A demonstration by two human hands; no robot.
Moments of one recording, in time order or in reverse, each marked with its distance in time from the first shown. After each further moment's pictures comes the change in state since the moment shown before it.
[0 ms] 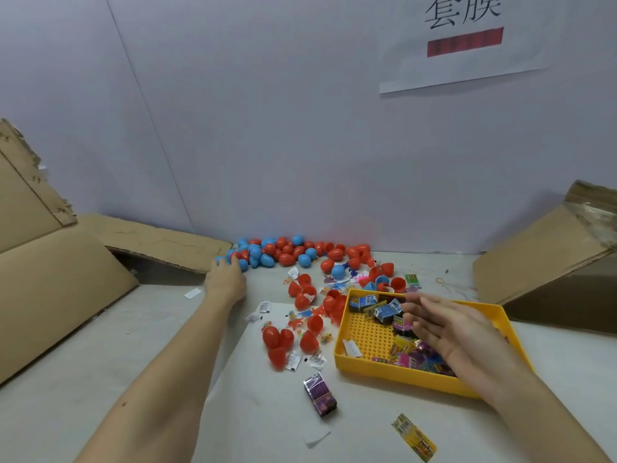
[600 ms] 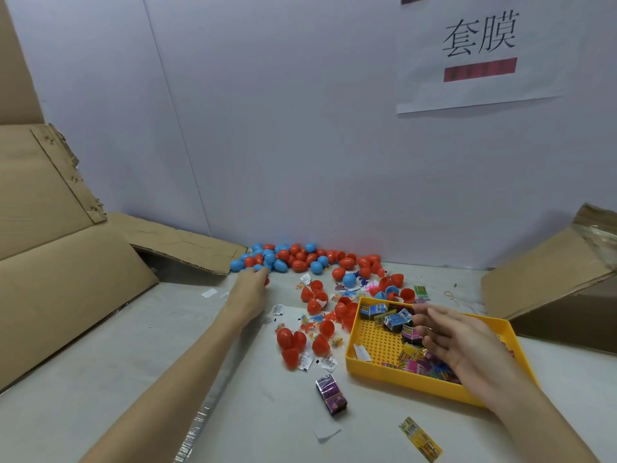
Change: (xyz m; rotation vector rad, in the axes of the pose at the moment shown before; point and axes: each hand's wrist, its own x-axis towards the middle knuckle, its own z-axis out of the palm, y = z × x) left_hand -0.050 0.011 -0.020 -0.283 0.058 0.207; right_hand -0.005 -0.002 0.004 -0.129 0.007 -0.004
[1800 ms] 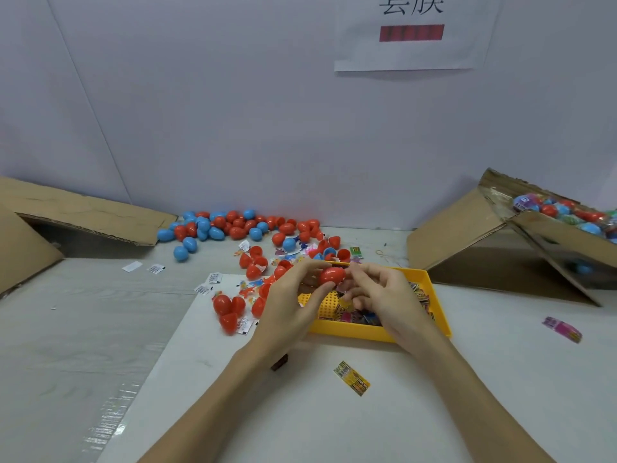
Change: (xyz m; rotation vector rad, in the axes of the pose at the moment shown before) left_hand -0.125 0.163 0.020 -0.962 0.112 0.486; right_hand -0.022 0.002 0.016 -0.351 -0.022 -0.228
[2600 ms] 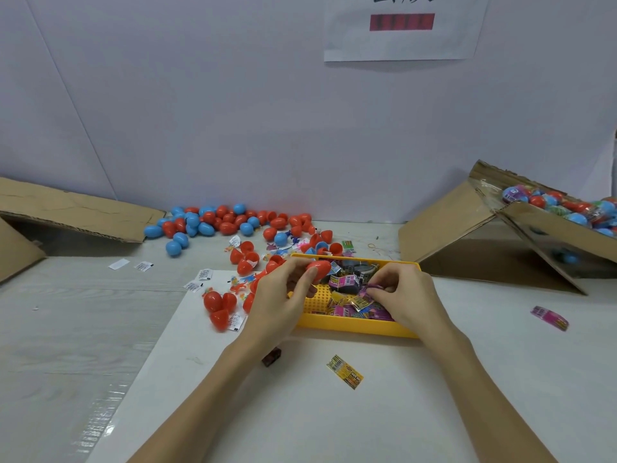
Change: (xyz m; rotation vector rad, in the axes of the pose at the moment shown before) left_hand 0.000 0.000 -0.003 0.007 -0.012 -0.179; right_hand -0.005 -0.003 -0.034 -0.857 0.250 0.016
